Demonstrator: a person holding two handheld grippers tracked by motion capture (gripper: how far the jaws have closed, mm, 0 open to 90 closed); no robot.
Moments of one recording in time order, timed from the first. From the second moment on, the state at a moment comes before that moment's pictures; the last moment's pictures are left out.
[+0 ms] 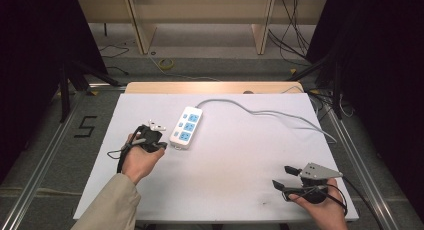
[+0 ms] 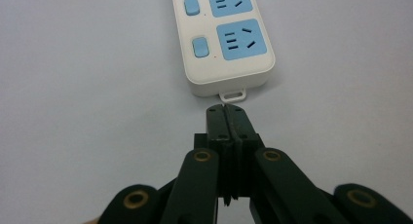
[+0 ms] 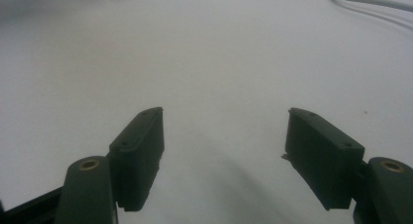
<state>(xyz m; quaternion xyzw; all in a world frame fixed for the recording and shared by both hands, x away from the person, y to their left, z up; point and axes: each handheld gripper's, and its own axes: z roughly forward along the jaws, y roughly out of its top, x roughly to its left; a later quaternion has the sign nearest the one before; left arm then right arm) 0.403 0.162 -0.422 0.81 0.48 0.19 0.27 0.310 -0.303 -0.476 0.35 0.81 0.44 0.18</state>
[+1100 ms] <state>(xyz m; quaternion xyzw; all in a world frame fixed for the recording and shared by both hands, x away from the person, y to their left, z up) 0.430 0.154 -0.412 0.82 0.48 0.18 0.26 0.311 -0.301 -0.476 0.35 0.81 0.44 0.17</state>
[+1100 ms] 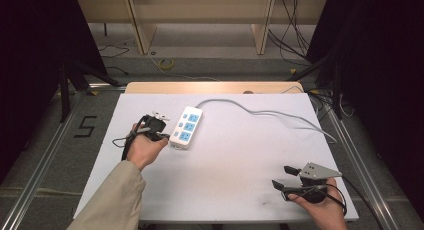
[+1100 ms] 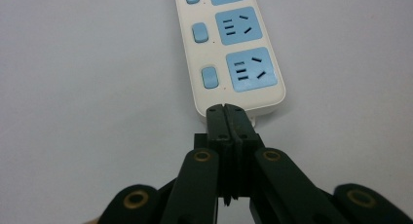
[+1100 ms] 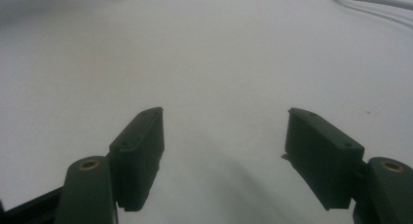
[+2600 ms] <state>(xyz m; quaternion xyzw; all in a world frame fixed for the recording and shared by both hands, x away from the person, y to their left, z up) 0.454 0.150 -0.413 0.82 0.49 0.18 0.23 0.311 -0.301 -0.476 0.35 0.81 0.44 0.17</state>
